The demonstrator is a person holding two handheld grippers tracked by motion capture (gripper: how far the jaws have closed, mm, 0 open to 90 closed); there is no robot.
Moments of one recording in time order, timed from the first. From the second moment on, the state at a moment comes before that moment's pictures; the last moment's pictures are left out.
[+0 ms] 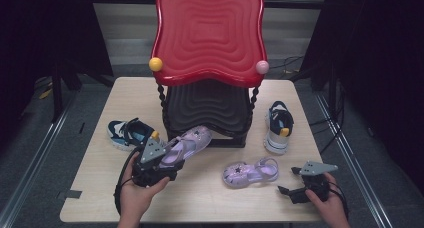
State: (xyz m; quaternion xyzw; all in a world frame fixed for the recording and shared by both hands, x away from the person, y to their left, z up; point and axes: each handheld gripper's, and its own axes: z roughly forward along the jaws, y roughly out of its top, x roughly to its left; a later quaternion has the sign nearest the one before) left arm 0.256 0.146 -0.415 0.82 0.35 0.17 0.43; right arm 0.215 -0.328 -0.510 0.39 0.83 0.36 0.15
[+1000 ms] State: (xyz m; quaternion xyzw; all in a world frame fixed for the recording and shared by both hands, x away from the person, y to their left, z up) left arm 0.276 0.122 -0.408 0.76 0.40 0.25 0.44; right arm 0.215 -0.328 -0.510 0.39 0.83 0.36 0.15
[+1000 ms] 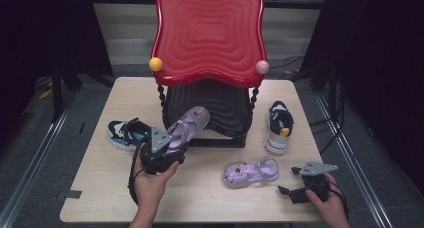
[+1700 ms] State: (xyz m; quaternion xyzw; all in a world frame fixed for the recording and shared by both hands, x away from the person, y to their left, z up) left arm 0.294 0.109 -0.413 0.72 0.44 0.30 0.45; right arm 0.215 -0.328 -0.510 0.39 0.83 0.36 0.15
